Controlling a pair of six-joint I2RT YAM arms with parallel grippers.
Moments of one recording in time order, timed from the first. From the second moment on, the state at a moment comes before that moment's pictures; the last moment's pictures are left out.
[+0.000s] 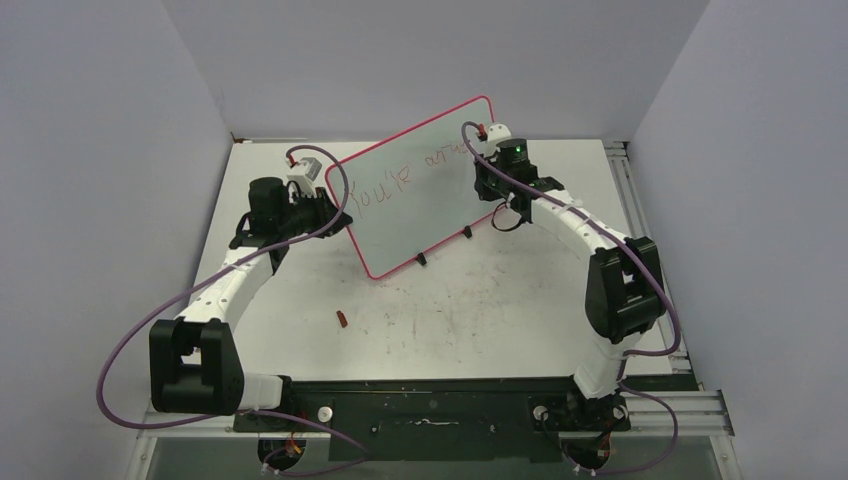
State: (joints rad) left arm -0.07 1.36 0.90 -0.04 0.57 -0.24; right arm 0.36 1.80 1.40 -0.20 -0.03 0.02
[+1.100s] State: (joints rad) left arm -0.07 1.36 0.91 -0.06 0.57 -0.23; right arm 0.35 1.85 1.47 -0.25 -0.06 0.00
